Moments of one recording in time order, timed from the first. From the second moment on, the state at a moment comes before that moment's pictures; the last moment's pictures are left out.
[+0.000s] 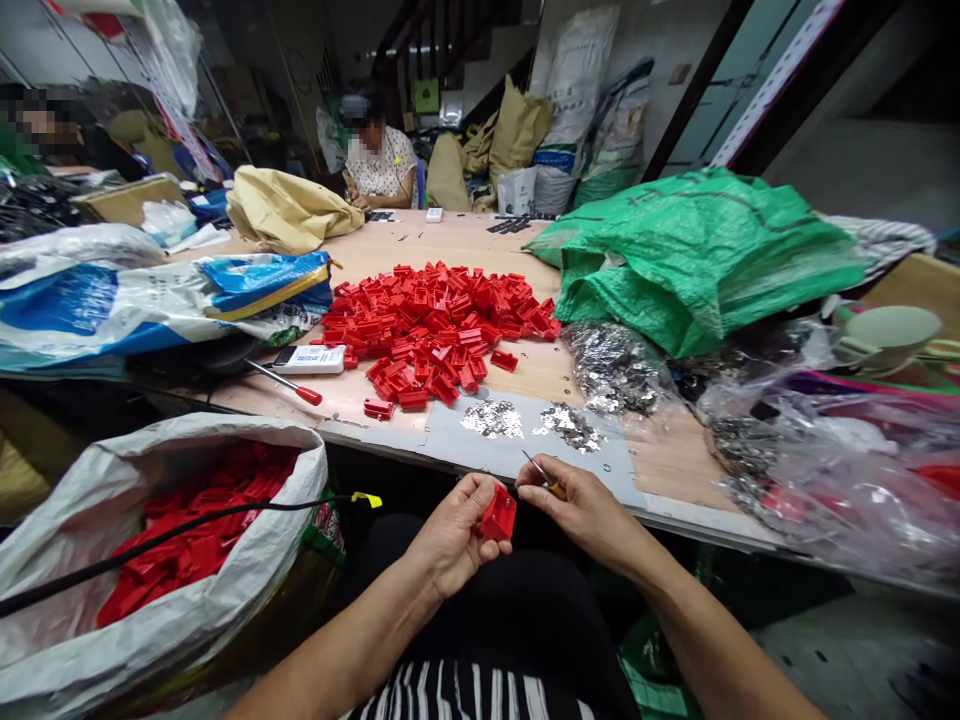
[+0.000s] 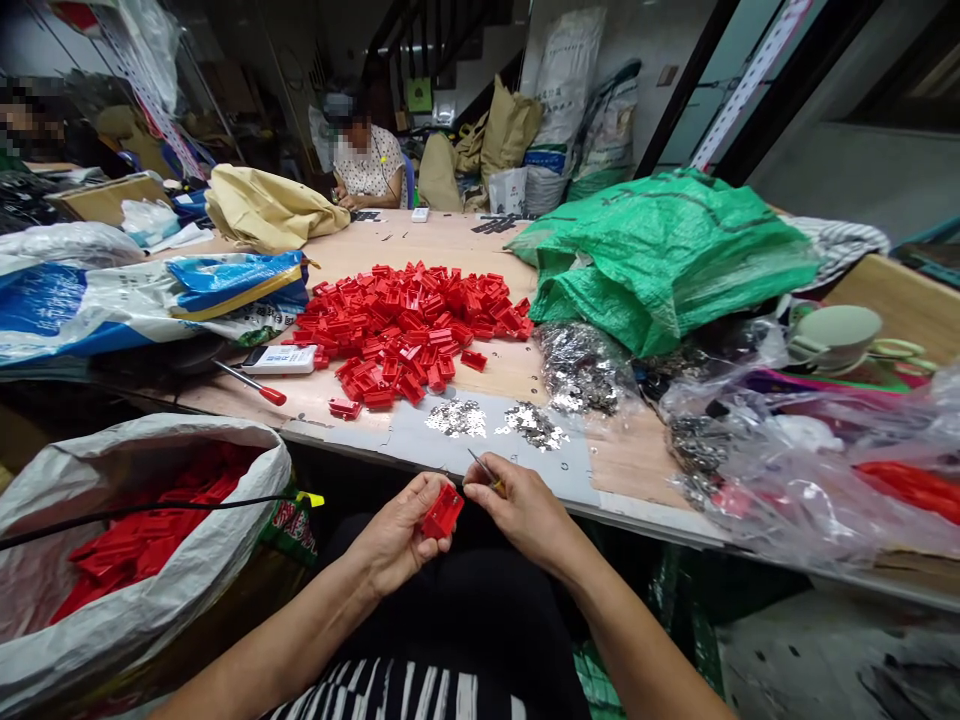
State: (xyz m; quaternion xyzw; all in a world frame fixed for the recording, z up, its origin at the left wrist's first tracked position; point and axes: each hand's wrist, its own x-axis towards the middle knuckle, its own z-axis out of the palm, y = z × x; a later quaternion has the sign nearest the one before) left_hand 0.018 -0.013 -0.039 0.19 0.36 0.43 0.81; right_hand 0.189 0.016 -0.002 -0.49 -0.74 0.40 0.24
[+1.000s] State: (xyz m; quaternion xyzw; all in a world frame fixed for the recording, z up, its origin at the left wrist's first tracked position) left_hand 0.008 -0.010 -0.045 0.72 0.42 0.49 0.26; right_hand 0.186 0.019 -0.037 -0.50 -0.62 0.51 0.32
